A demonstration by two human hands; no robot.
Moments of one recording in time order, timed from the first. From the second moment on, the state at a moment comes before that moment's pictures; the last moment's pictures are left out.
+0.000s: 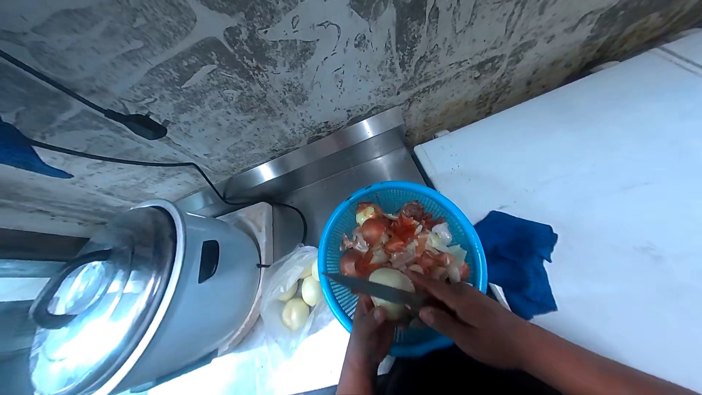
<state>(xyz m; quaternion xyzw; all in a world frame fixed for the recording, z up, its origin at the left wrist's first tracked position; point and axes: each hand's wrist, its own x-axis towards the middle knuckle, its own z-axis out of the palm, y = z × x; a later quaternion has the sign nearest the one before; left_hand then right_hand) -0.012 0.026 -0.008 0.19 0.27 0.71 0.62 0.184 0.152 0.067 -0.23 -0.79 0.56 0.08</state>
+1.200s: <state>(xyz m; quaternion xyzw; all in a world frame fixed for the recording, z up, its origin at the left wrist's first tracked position) -0.010 0.035 0.000 0.25 0.36 0.67 0.60 0.188 0.174 0.068 -0.25 -0.70 0.67 0.04</state>
